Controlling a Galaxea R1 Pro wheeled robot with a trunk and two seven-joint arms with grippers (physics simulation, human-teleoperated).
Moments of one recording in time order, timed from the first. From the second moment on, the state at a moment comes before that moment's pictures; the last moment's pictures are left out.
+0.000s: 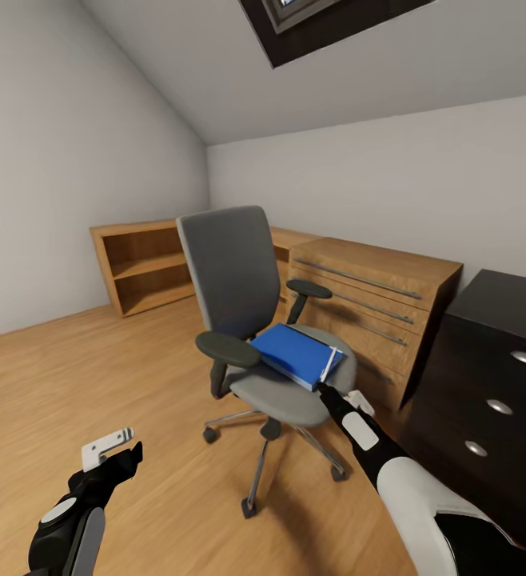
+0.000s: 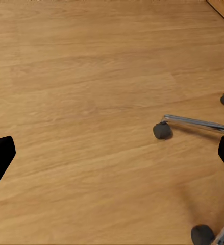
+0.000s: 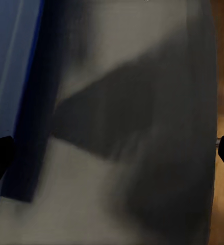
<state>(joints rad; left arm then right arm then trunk) -0.09 -0.11 0.22 -1.62 0.14 0.56 0.23 -0.83 0.09 -0.11 -0.34 -0.80 0.02 -0.06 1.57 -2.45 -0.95</state>
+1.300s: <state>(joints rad) -0.09 -0.11 0.22 -1.62 0.14 0.56 0.23 -0.83 0.09 -0.11 -0.32 -0.80 0.01 -0.06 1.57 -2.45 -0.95</state>
